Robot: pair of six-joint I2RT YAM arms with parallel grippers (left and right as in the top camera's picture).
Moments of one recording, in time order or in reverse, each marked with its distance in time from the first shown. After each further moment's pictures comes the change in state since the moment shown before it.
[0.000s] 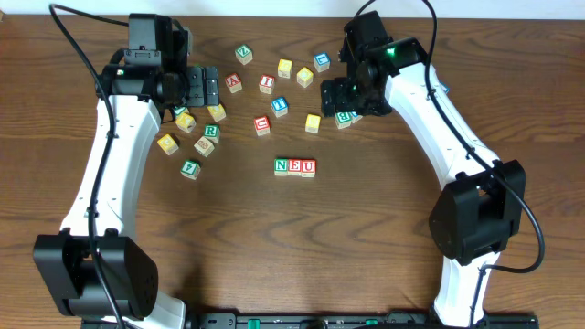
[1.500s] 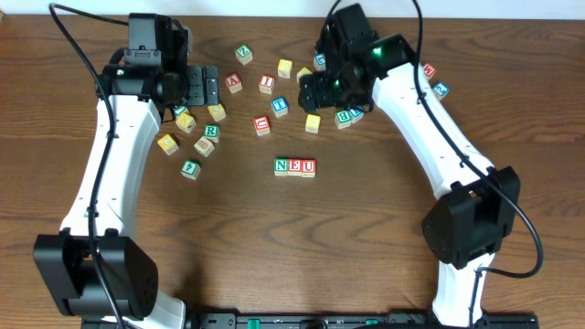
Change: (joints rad) left arm 0.000 0.000 0.000 0.008 0.000 0.000; right arm 0.068 0.000 0.091 0.021 -0.080 -0.022
